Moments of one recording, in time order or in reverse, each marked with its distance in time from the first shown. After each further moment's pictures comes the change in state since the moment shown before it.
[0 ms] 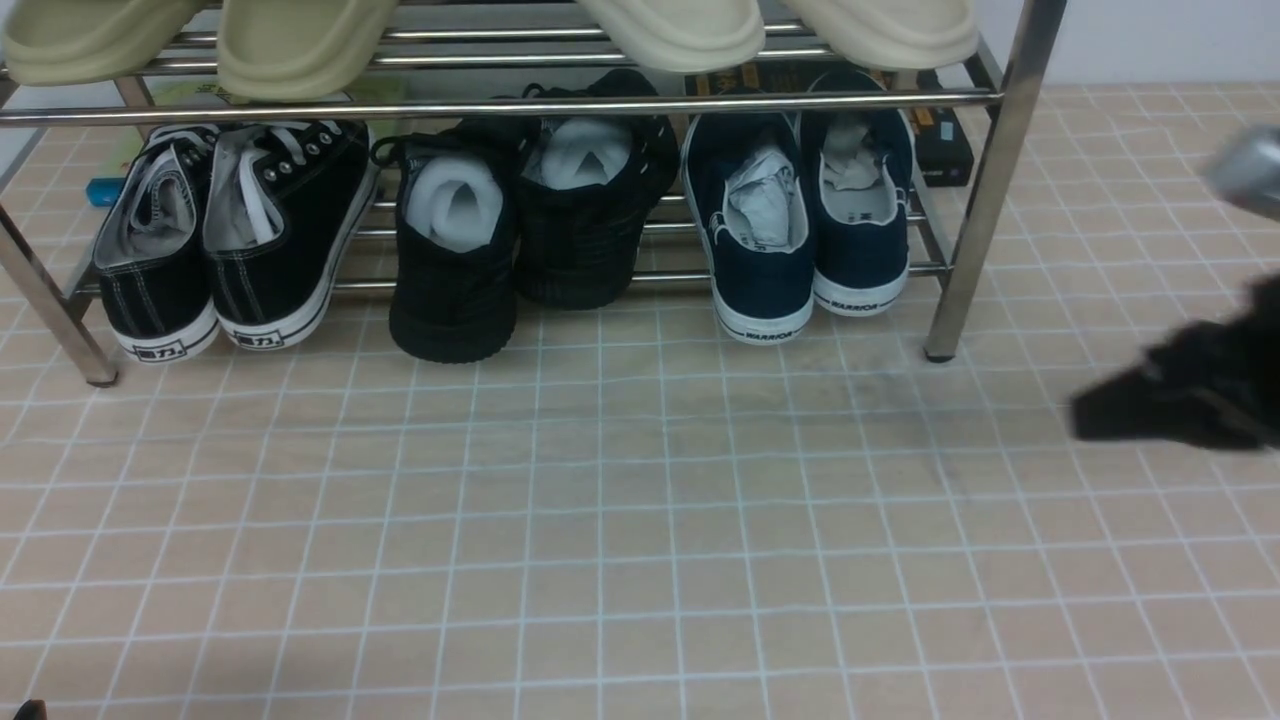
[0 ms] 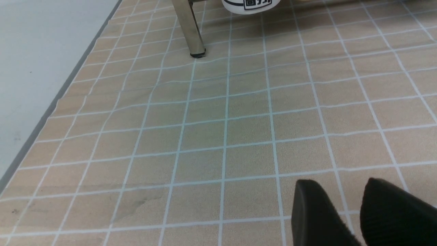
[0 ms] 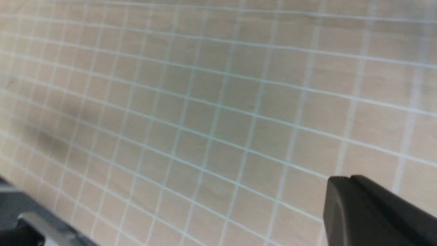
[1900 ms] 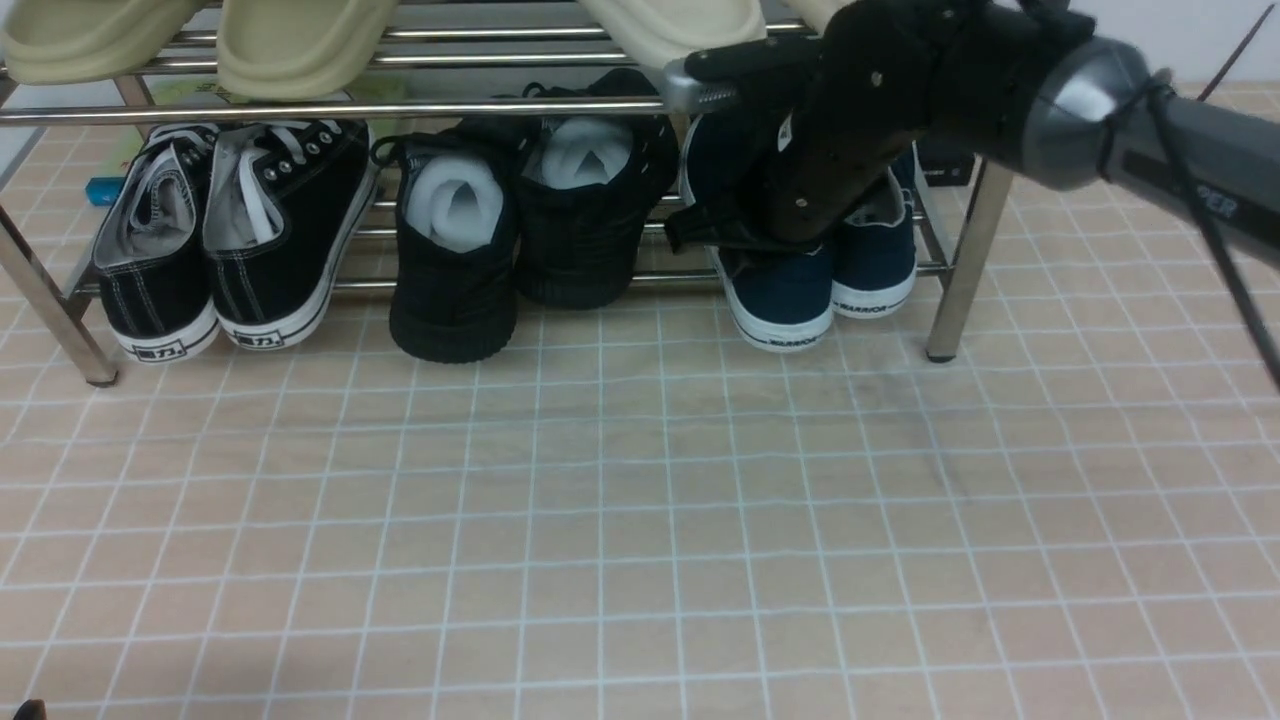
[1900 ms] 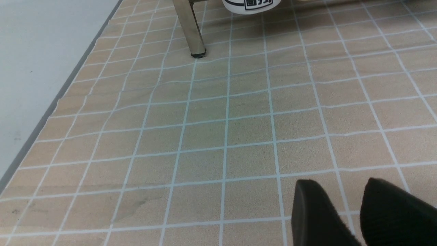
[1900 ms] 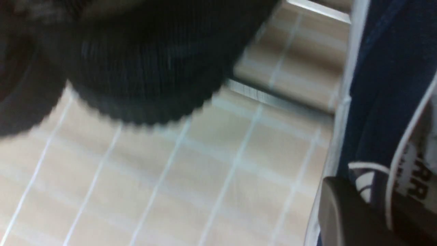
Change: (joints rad) right arm 0.424 0.791 -0.973 -0.744 -0.017 0.634; left arm 0.000 -0.001 0.000 0.000 0.000 0.000
